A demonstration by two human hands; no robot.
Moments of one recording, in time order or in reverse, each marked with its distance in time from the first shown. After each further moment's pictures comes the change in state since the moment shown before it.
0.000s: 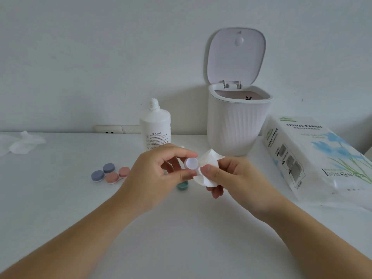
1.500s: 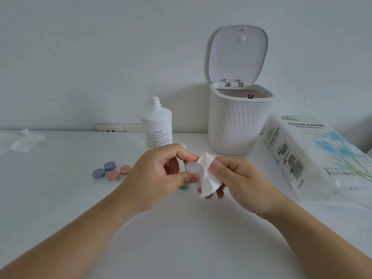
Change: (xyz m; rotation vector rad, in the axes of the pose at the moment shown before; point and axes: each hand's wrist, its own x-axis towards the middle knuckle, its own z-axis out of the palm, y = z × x) left_hand -0.002 -0.003 -0.004 -0.065 -0.086 -0.067; right_hand -0.001 0.002 0.001 -0.041 -0.055 -0.086
